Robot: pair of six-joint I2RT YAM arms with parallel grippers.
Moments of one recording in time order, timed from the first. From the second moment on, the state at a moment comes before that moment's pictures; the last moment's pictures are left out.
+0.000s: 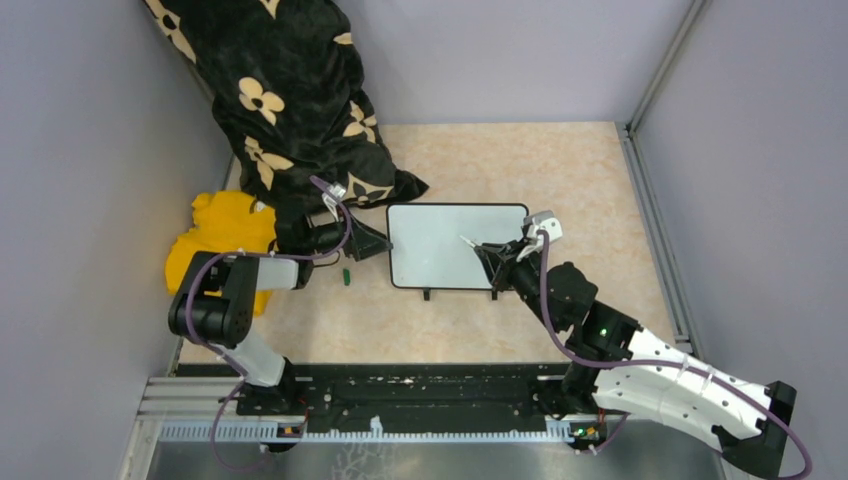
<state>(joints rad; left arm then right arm) -0.16 1.62 0.56 0.91 1.04 -0.54 1.00 0.61 0.59 -0.02 0.45 0.28</state>
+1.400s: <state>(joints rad) -0.22 1.93 0.56 1.37 1.20 -0.71 1.00 0.81 0.67 0.03 0.21 0.31</state>
